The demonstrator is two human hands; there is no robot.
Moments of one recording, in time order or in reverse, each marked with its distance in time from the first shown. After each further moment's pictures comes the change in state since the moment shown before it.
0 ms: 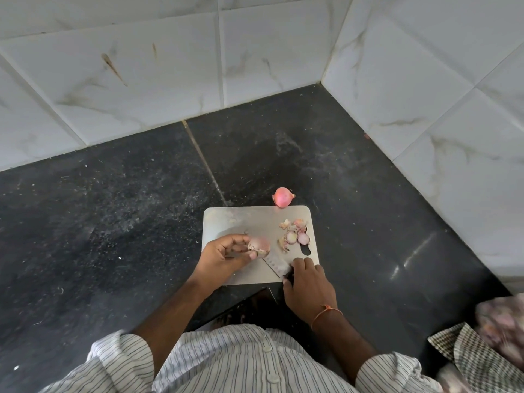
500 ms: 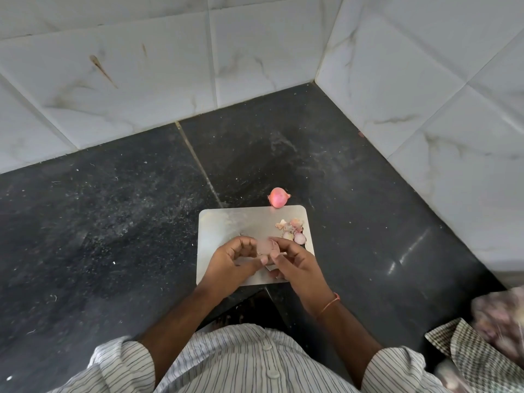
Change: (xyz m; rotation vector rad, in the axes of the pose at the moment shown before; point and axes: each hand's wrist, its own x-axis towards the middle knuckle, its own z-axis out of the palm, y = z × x) left_hand -0.009 0.015 0.029 0.004 -0.059 0.029; right_hand 0.005 -0.024 -0.043 1.392 -0.115 -0.042
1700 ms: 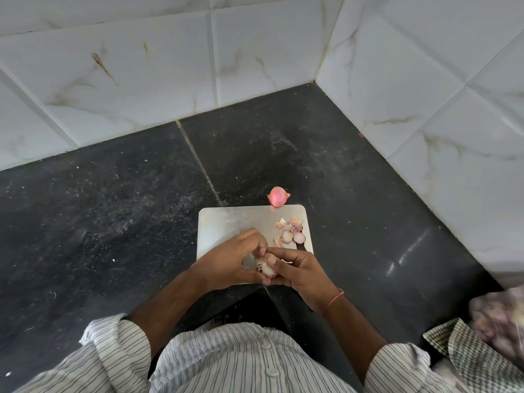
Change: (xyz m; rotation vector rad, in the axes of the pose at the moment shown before) left_hand 0.021 0.028 -0.022 0.683 -0.426 0.304; right_hand -0.006 -0.010 -0.008 0.130 -0.199 0.119
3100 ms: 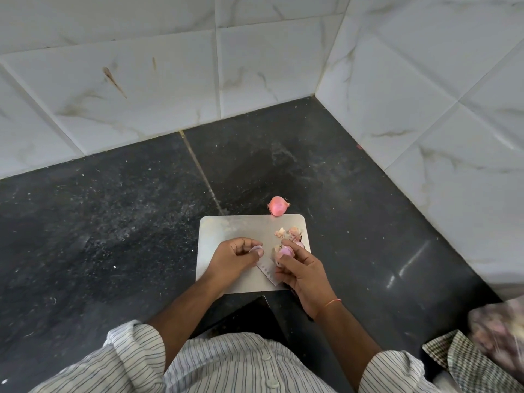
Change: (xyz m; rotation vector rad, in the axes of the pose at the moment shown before) left_hand 0.014 -0.013 0.032 -0.699 0.443 -0.540; right_hand 0.017 0.009 -0.007 0.235 0.312 0.035
